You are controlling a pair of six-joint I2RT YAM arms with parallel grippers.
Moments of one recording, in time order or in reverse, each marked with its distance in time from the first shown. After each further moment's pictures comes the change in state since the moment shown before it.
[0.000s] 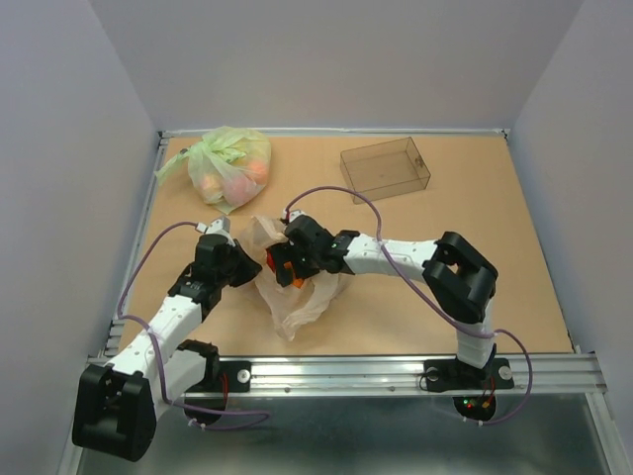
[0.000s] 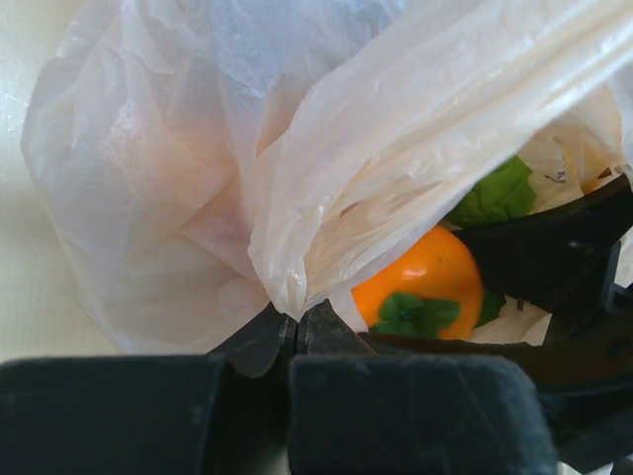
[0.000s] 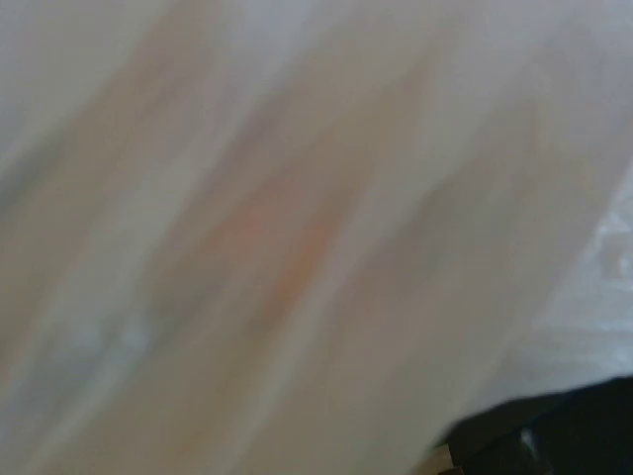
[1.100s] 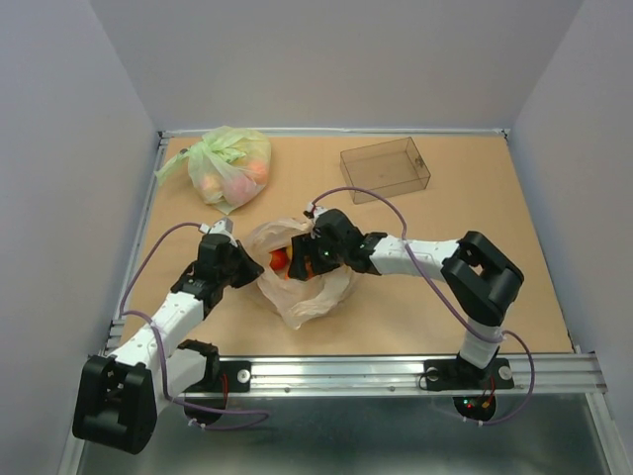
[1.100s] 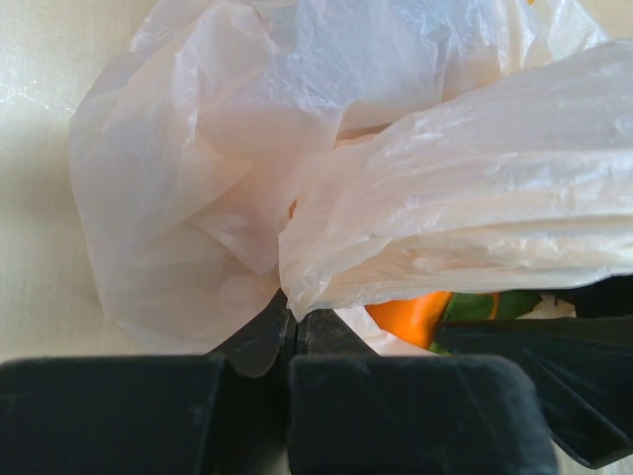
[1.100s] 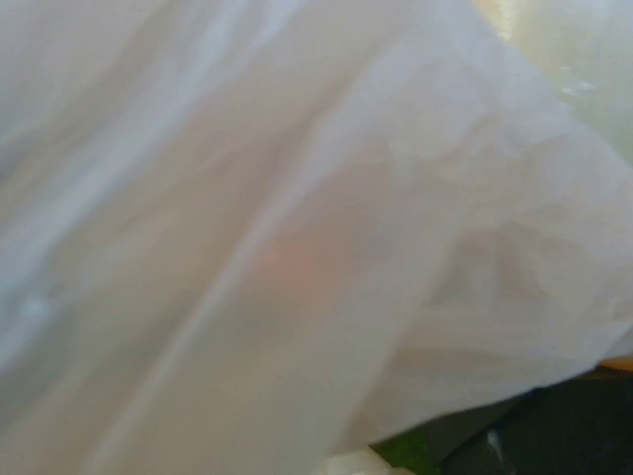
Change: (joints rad) left arm -0.009 0.041 0.000 0.004 0.017 -0.013; right arm -0.114 -0.136 -0.265 0.269 -0.239 0.069
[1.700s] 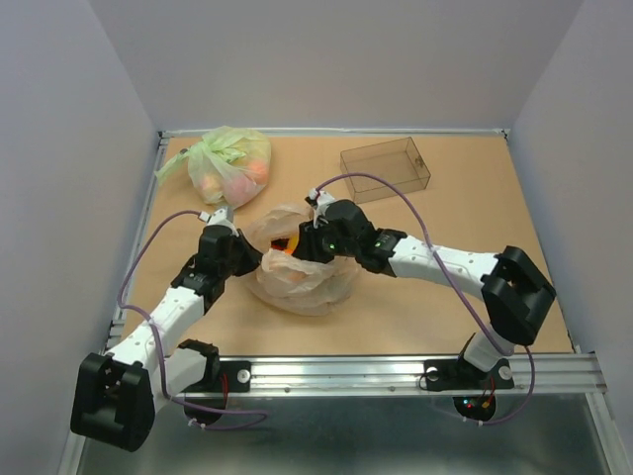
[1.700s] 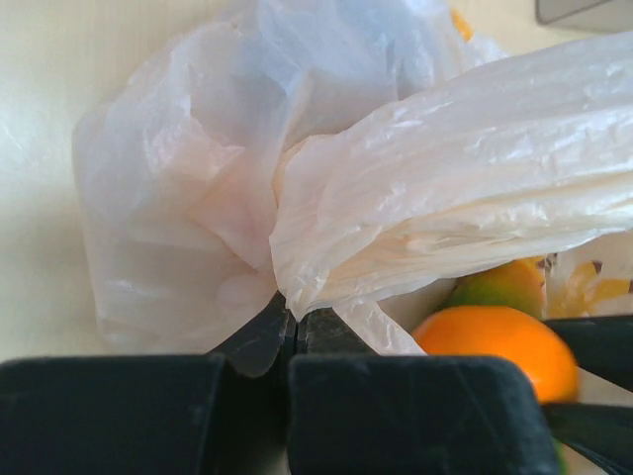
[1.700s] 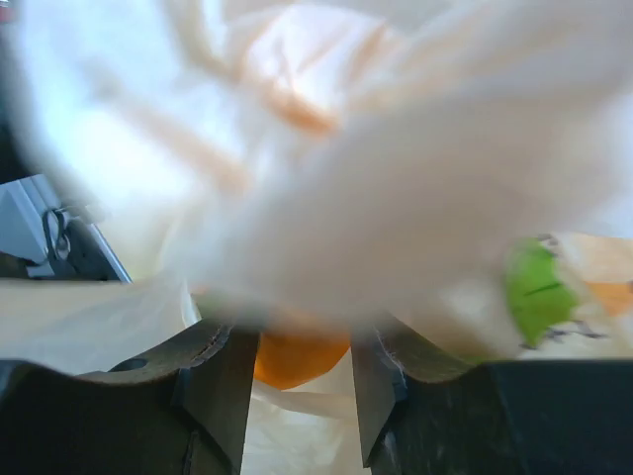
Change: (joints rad) left arm -0.035 0.017 0.043 0.043 -0.054 0.023; right arm 0.026 -0.151 0.000 0.006 -0.014 -0.076
